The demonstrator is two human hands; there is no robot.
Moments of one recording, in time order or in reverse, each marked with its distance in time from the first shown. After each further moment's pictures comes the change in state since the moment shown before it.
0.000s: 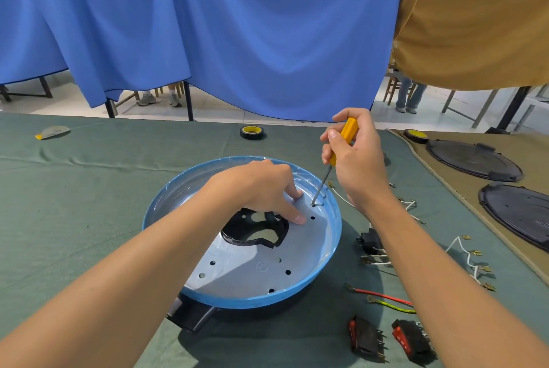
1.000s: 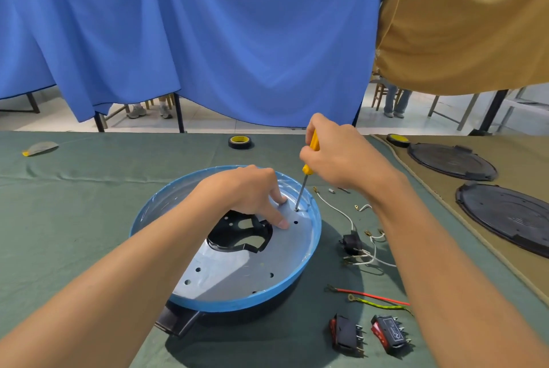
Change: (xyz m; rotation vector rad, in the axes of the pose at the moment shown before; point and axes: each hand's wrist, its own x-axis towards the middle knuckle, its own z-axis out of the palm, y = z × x) left_hand -0.004 0.009 -0.010 -0.029 -0.021 -0.033; right_hand 0.019 -0.037 -0.024 -0.868 -0.371 -0.013
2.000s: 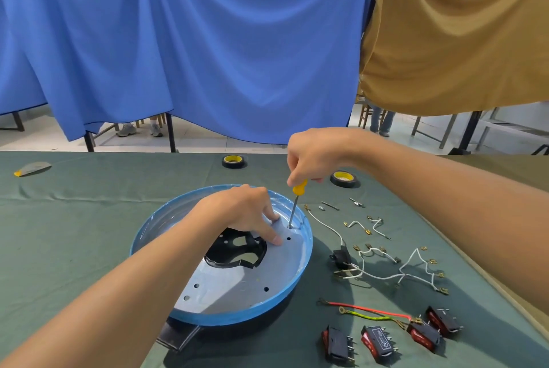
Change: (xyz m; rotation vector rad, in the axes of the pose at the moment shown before) left_hand 0.005 -0.006 0.003 -0.004 -0.013 -0.003; right_hand 0.038 -0.031 -0.038 -0.477 -0.496 -0.196
